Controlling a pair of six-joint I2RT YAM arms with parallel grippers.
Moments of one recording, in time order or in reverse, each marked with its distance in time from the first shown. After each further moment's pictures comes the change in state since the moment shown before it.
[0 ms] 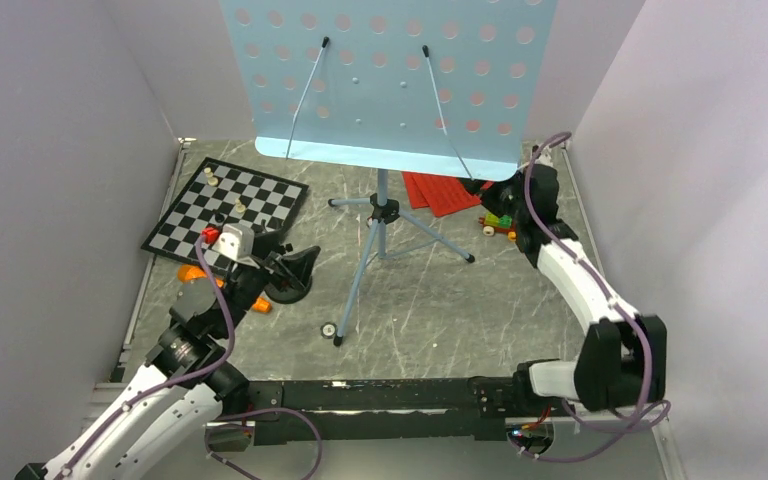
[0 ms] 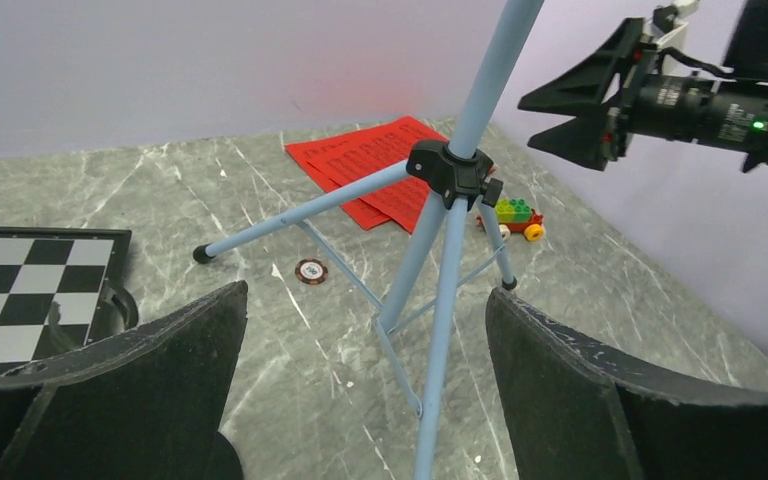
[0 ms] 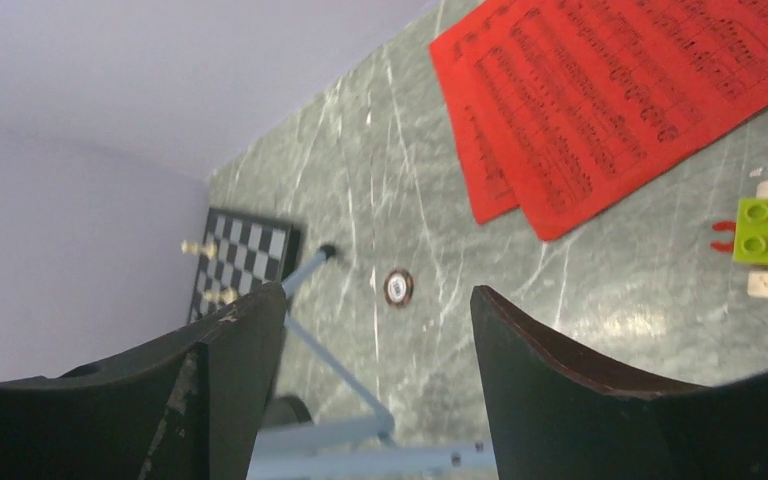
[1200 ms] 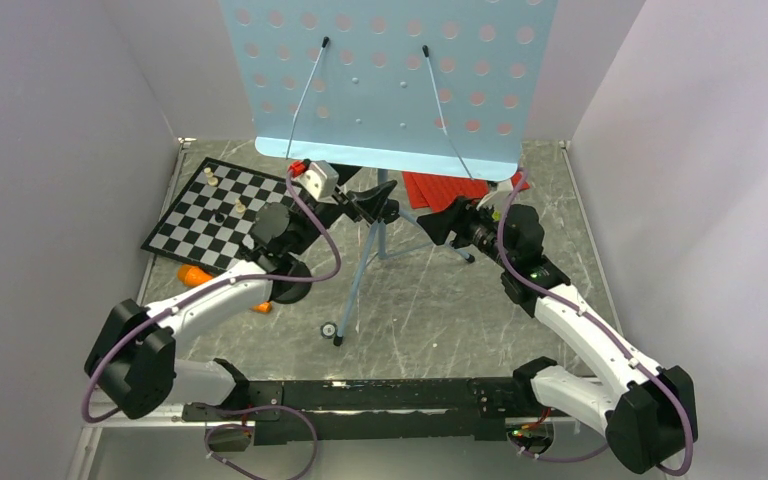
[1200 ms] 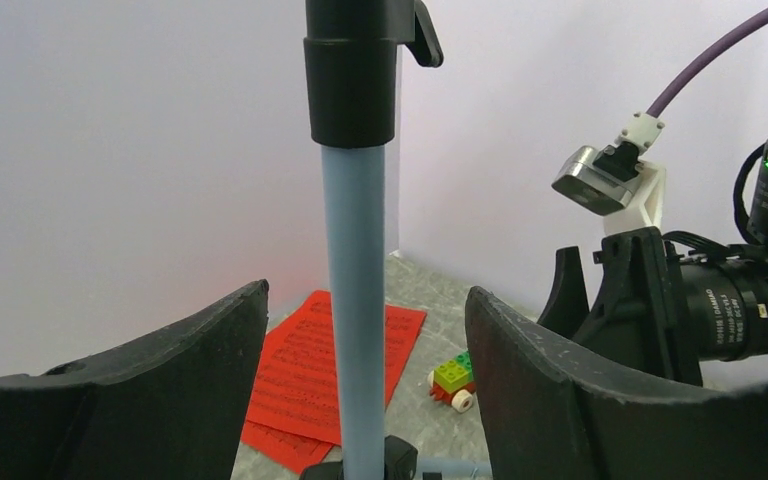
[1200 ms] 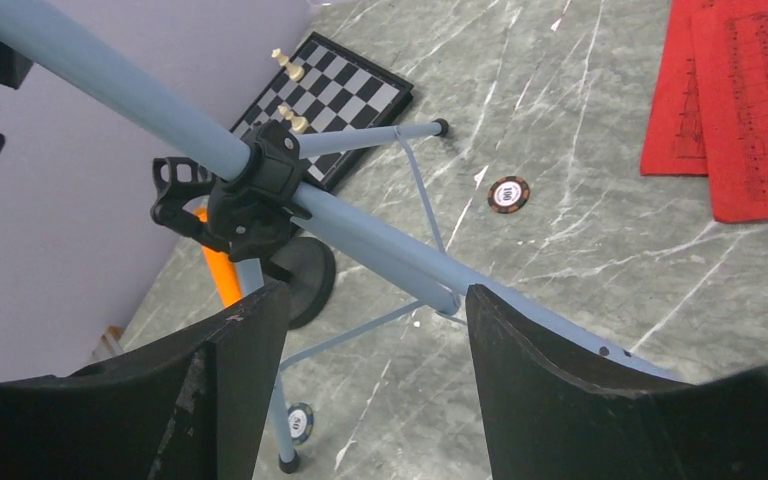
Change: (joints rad) left arm -0.016 0.872 0.284 0.904 0.324 0.157; right arm 0.292 -0.350 -0.258 0.100 -0.095 -0.308
